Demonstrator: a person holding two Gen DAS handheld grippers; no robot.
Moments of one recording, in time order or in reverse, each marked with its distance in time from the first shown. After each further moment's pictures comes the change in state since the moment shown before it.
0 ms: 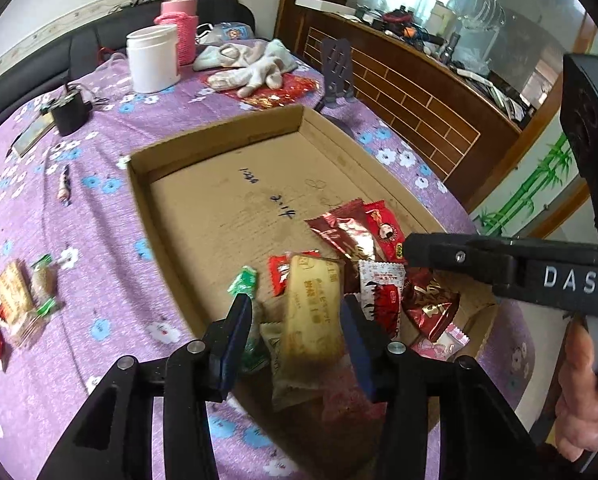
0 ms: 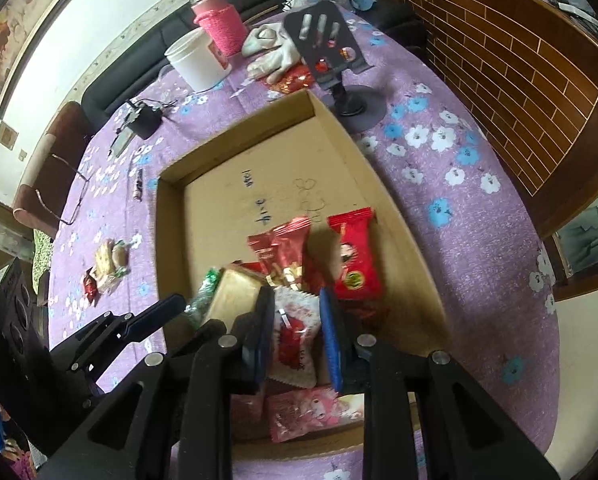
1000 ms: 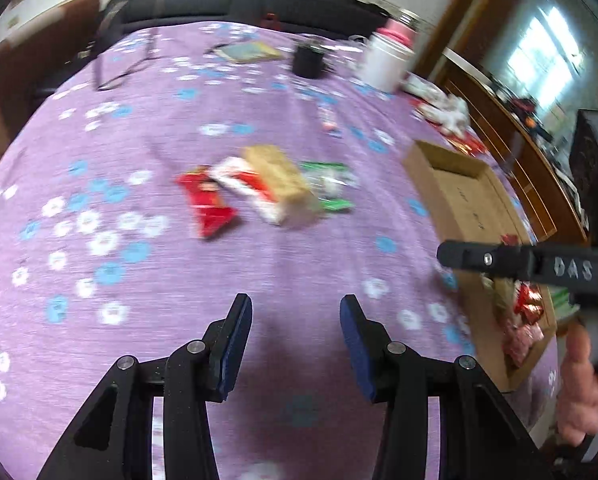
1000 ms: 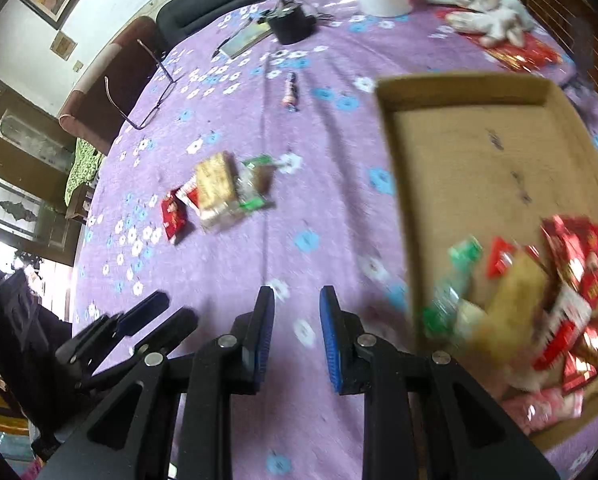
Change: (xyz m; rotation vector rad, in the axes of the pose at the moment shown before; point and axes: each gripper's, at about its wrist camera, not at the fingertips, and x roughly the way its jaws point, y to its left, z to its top) left arm -0.094 0.192 -0.099 -0.422 -0.068 0.194; right arm 0.078 0.185 -0.018 -0.257 0.182 0.137
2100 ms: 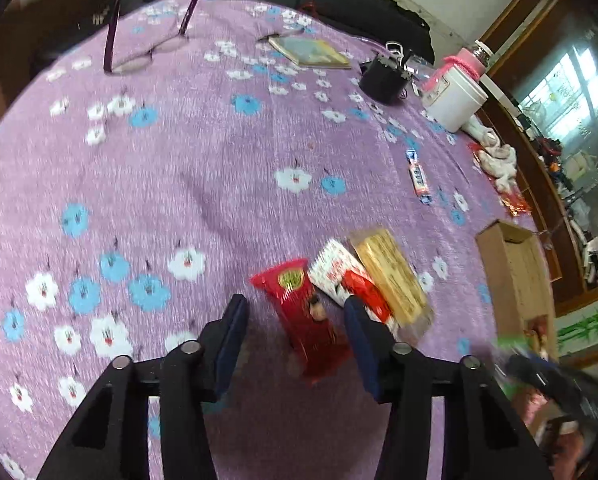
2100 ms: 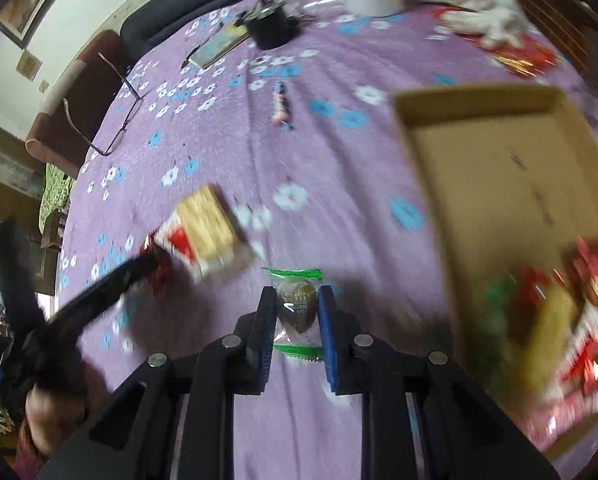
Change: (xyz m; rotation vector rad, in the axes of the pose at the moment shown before) left arm 0.063 0.073 0.081 -0.091 0.046 -0.036; right arm 0.009 0.011 0.002 0.109 -0.050 -0.114
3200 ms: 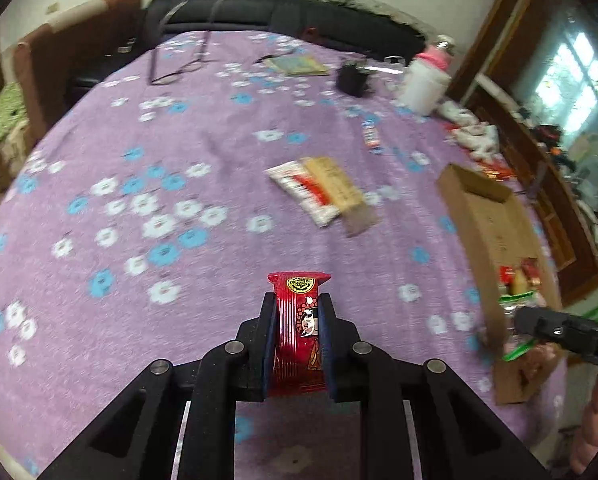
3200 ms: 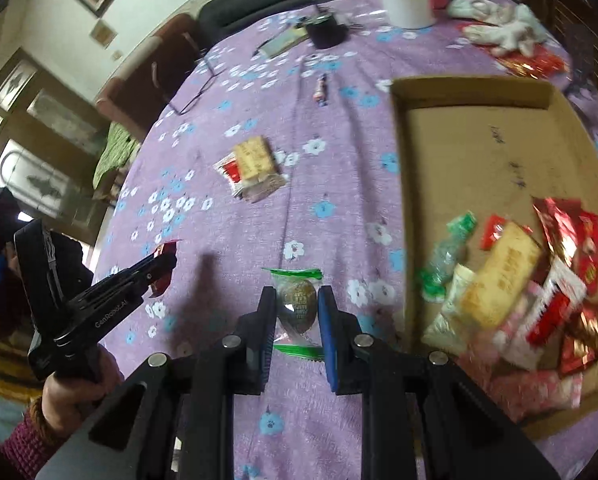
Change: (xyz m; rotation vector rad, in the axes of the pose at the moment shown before) left arm -0.073 -0.054 -0.102 0.030 -0.107 0.085; right arm -0.051 -0.036 -0.048 -0.167 -0.009 0.198
